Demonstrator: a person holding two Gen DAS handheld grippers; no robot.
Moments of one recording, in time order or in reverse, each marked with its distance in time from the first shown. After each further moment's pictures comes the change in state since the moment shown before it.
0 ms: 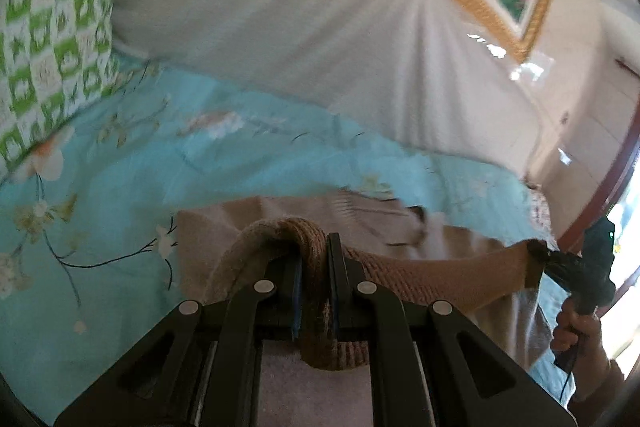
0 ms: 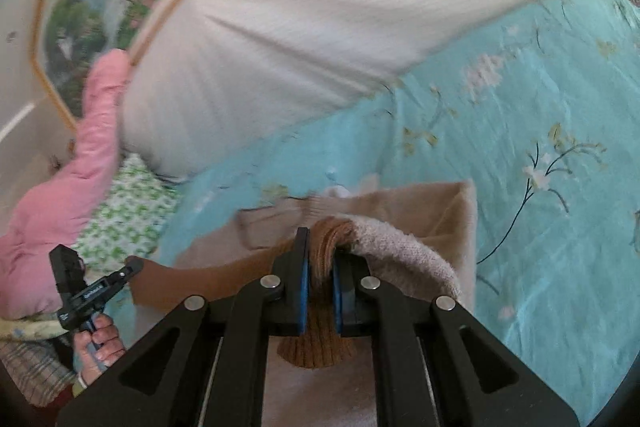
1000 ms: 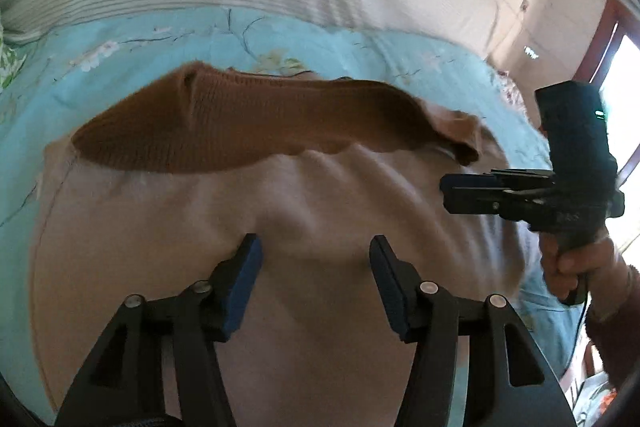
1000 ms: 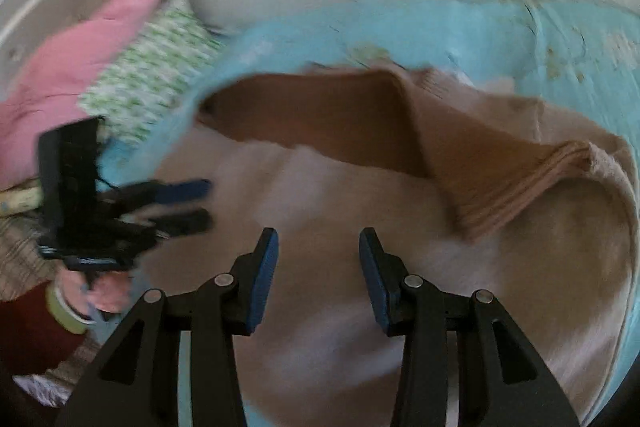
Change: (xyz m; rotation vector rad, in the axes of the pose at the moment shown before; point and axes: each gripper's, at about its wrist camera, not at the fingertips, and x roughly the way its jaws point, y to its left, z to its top) left arm 0.054 -0.077 -0.060 0.262 0.290 -0.092; right arm 0.085 0.064 -0.045 -0.298 0.417 0.066
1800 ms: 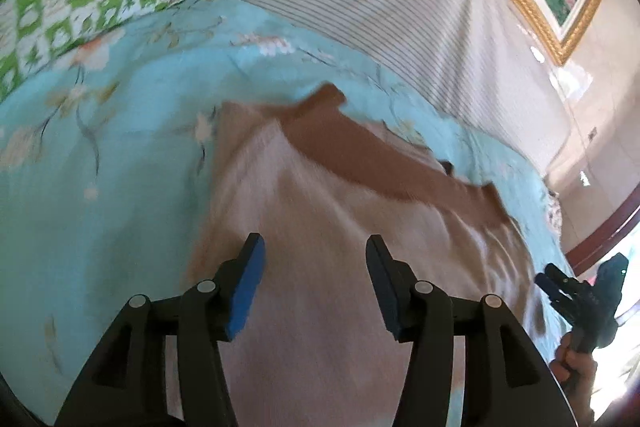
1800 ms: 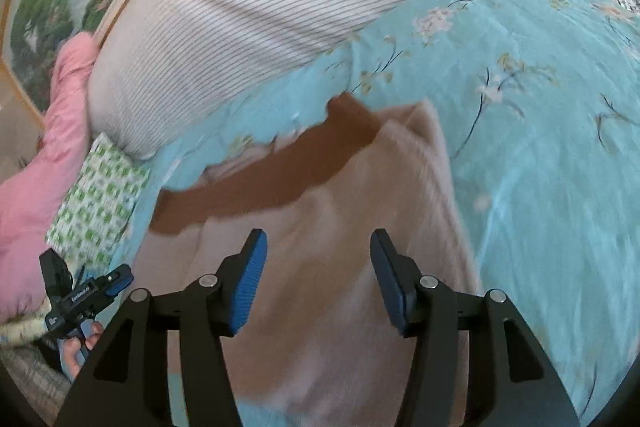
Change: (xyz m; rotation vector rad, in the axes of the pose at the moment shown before) left arm -0.086 0.065 -0.053 -0.418 -0.182 0.119; right arm -0.093 -0.044 -0.065 0.364 -0.345 -0.165
